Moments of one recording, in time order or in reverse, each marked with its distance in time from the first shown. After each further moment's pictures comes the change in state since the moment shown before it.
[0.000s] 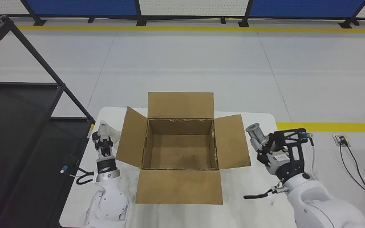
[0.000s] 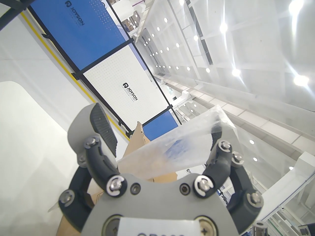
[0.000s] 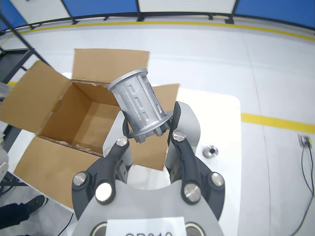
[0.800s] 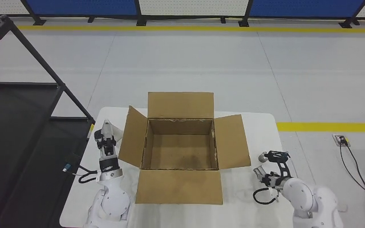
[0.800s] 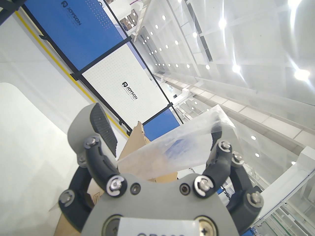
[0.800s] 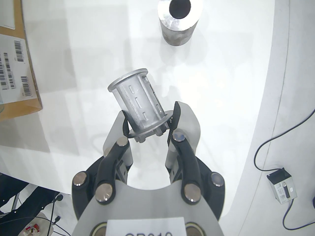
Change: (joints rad) left arm 0.002 -0.001 0.020 -0.015 0.033 0.024 0.019; right arm 0.190 0.063 0.110 0.711 0.007 -0.062 0.211
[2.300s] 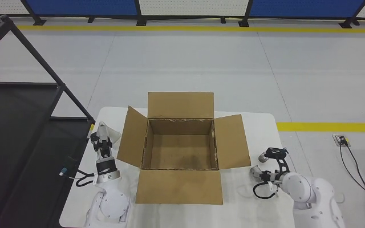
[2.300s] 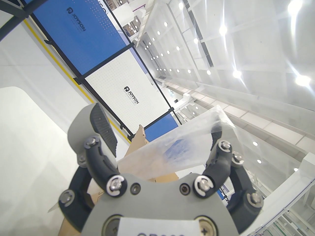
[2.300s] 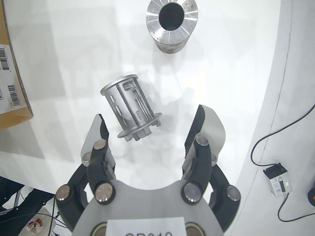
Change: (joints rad) left arm 0.016 0.000 -0.012 -0.011 -0.012 -0.004 0.021; right arm 0.057 0.071 -0.059 0.073 0.052 0.036 0.017
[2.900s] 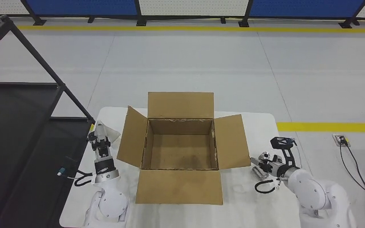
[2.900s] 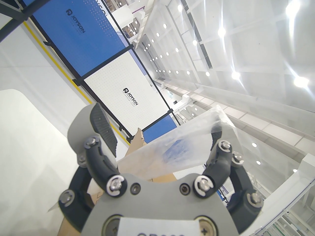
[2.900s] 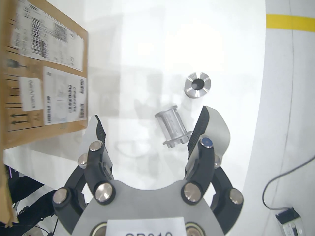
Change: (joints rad) left arm -0.002 0.001 -0.011 -0.009 -0.008 -0.007 0.007; right arm -0.086 0.016 0.019 -0.247 0.196 -0.044 -0.155
